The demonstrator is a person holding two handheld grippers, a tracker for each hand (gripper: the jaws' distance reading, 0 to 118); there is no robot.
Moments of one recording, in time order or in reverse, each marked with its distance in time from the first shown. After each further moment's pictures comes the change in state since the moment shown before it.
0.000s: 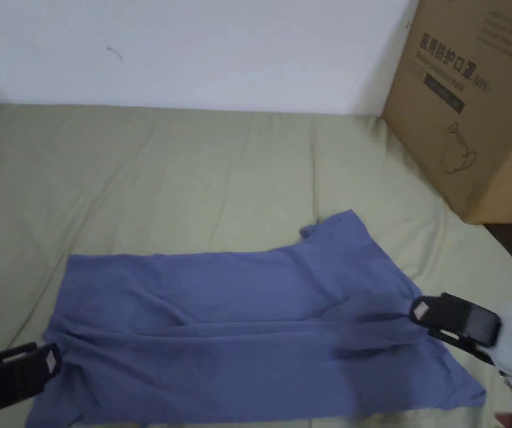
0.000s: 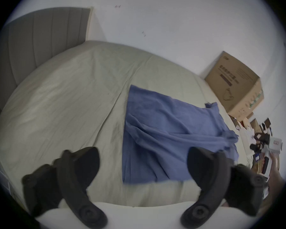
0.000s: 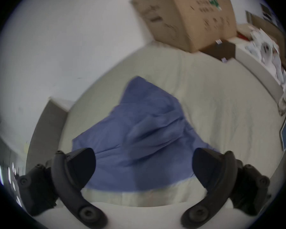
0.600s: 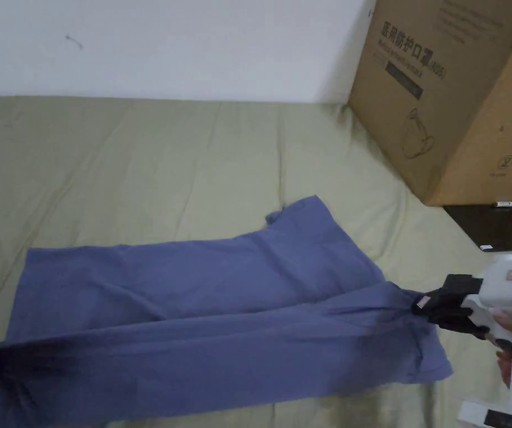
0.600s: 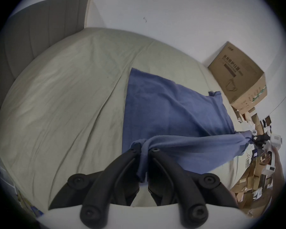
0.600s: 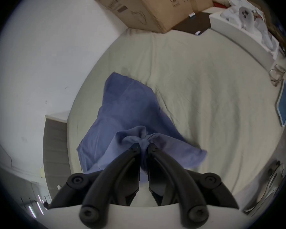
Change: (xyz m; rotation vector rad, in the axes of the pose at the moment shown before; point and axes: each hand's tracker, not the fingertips) left arm -0.002 0.027 -0.059 -0.205 0.050 0.043; right arm 0.086 0.071 -0.052 -0.238 -0.125 -0.393
